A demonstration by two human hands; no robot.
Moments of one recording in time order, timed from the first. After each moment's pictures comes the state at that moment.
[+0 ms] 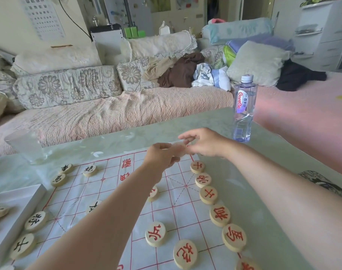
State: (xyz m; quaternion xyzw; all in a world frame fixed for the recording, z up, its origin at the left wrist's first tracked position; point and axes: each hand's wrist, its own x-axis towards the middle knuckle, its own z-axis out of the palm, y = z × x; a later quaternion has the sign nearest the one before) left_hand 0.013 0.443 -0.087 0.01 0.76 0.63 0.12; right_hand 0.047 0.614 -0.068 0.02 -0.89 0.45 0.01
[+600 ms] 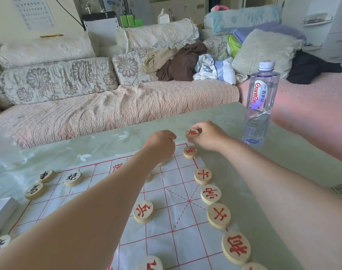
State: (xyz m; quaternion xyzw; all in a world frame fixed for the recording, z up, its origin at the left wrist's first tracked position) left_hand -0.081 0.473 -0.103 0.16 0.95 0.27 0.01; right_hand -0.054 0.646 -0.121 -0.10 -0.92 0.36 0.10
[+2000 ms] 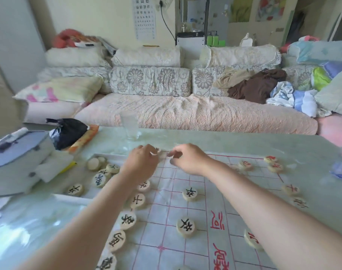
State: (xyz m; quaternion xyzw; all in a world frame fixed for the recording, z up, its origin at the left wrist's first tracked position) left_hand 0.024 0.127 -0.069 0.01 0.96 0.25 -0.14; right_hand 0.011 0.304 -0.055 0.18 -0.92 0.34 -0.02
